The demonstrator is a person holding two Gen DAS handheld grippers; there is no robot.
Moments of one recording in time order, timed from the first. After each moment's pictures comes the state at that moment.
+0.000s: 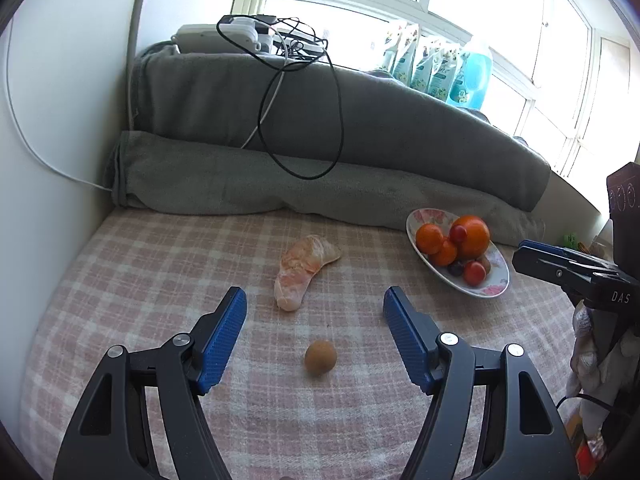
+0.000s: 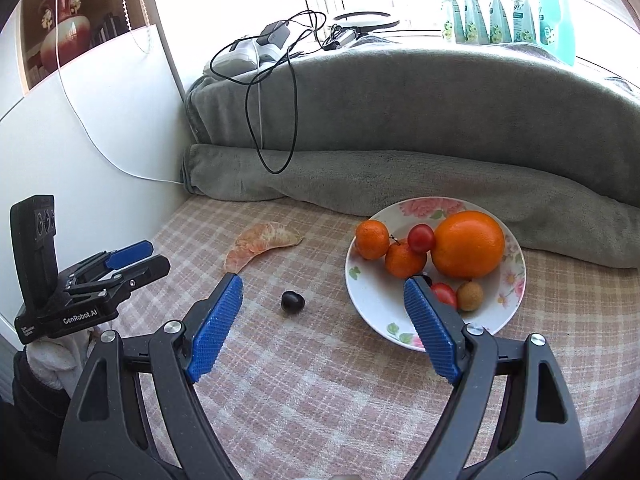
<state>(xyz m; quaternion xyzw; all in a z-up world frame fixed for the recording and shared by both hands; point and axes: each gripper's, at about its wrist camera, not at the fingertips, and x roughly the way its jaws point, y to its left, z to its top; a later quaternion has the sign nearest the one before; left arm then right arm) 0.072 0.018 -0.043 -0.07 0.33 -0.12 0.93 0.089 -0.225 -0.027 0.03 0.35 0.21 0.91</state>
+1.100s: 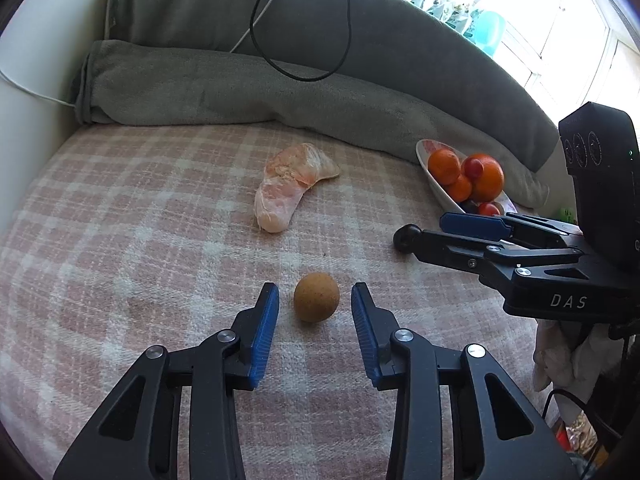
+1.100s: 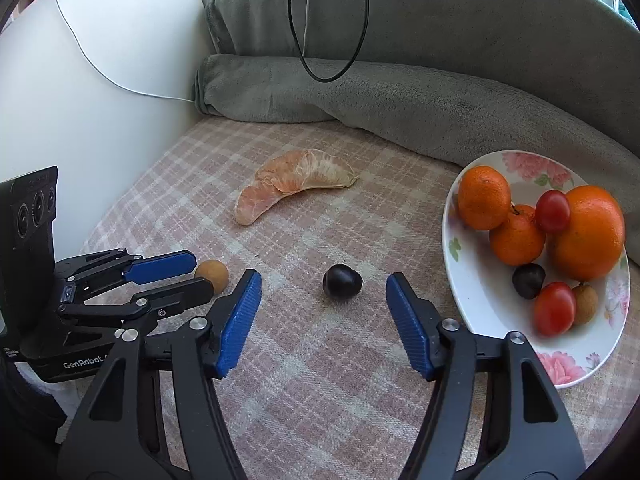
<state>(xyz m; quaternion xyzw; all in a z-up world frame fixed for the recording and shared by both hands) 0.092 0.005 -0.105 -0.09 0.42 -0.16 0.89 0.139 -0.152 -0.095 -0.03 0.44 0.27 0.86</state>
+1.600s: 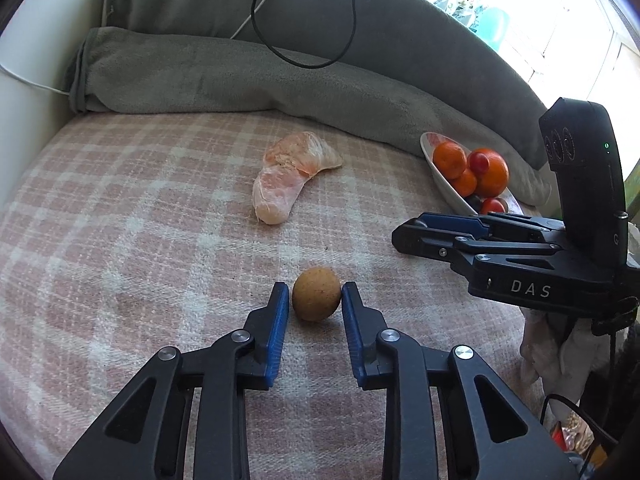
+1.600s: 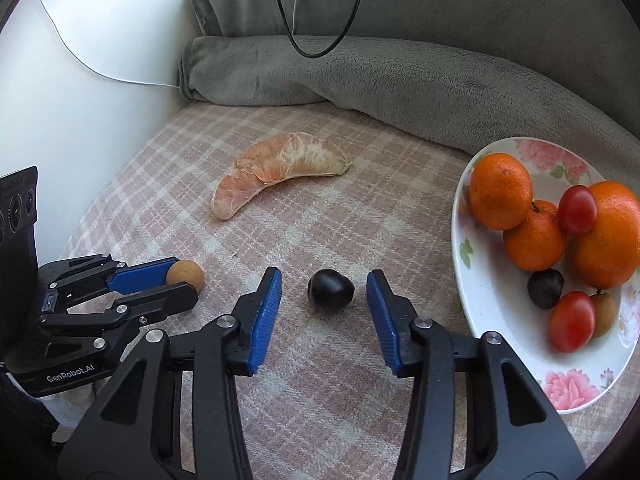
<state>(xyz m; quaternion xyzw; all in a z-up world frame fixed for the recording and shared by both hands) 0.098 0.007 -0.117 -0.09 0.43 -0.16 0.88 0.156 -0.143 -0.113 -0.04 0.46 0.26 0.85</state>
